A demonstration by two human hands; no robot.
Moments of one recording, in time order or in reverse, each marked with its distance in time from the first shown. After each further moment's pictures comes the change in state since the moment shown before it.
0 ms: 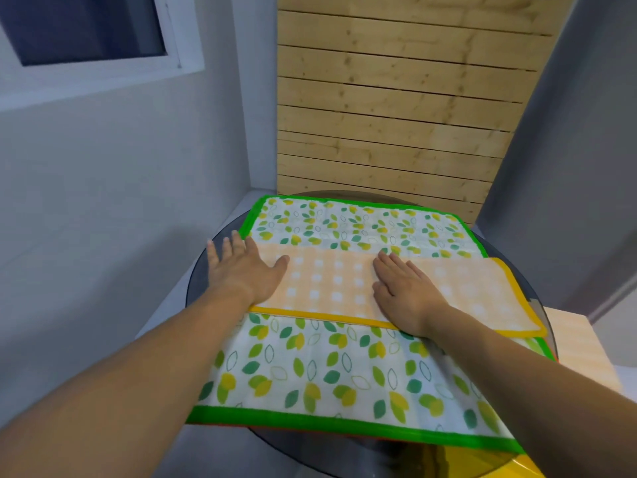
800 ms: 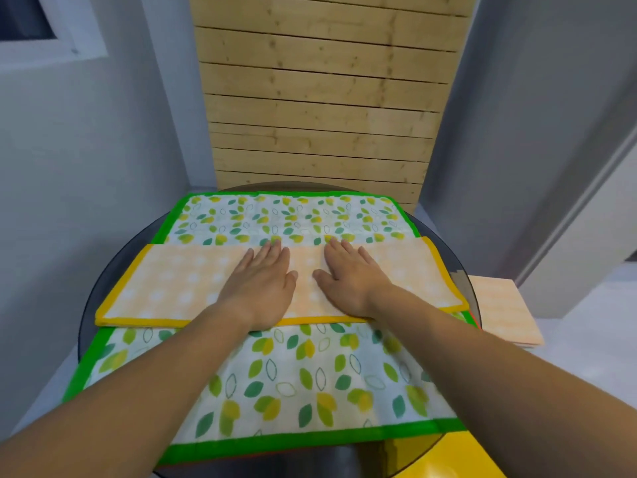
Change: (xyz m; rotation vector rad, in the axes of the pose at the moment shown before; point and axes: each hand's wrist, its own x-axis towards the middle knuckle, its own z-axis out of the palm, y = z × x) left_hand -0.029 0.114 0.017 -0.100 0.000 0.543; right_hand 0.004 0.025 -0.005 0.048 -0.027 0.090
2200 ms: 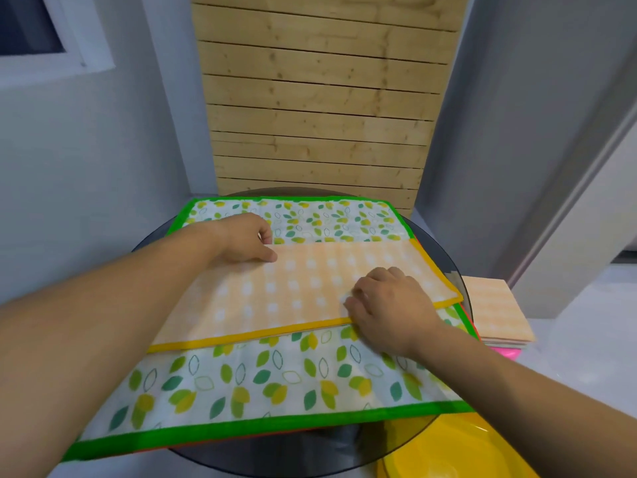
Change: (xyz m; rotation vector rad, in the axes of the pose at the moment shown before) left_hand 0.030 -0.035 -0.086 -0.177 -0.105 -0.064; right_hand -0.091 -0.001 -0.012 -0.132 0.233 0.060
